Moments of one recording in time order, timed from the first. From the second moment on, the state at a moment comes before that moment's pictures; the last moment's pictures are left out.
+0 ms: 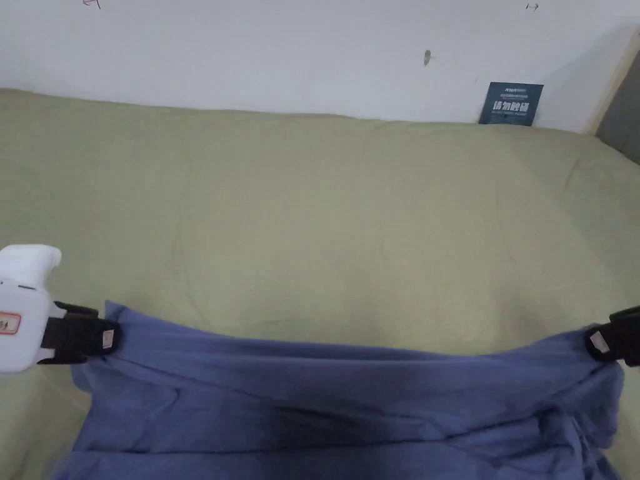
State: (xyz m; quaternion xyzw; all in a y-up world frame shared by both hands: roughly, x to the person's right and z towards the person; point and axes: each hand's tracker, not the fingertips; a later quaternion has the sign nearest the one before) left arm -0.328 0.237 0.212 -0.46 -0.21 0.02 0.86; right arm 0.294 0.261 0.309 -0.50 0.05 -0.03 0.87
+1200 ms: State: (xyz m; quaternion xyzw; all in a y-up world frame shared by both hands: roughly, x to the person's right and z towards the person) left arm -0.309 0.268 0.408 -0.26 -0.07 0.08 0.96; right arm 0.194 0.265 0.471 -0.29 -0.05 0.02 0.95
